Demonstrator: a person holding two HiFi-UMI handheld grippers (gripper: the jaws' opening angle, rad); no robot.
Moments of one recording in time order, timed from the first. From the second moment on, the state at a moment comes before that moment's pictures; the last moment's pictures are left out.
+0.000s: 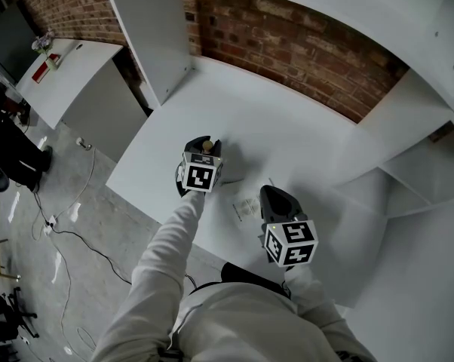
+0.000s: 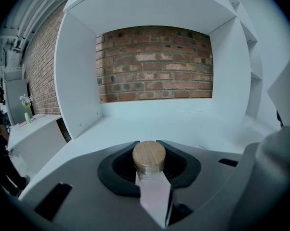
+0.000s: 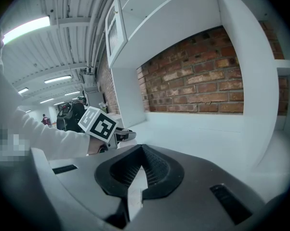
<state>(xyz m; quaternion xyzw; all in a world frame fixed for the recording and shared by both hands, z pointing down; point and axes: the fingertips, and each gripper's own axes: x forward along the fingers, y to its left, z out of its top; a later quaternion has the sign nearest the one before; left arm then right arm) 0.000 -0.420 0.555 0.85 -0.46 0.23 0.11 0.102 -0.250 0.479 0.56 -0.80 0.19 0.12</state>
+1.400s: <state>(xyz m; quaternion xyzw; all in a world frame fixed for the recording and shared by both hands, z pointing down) -0.010 -0.410 0.532 0.85 -0.48 0.20 0.10 0.101 -0.244 0.487 0.56 -0.79 0.21 0.12</state>
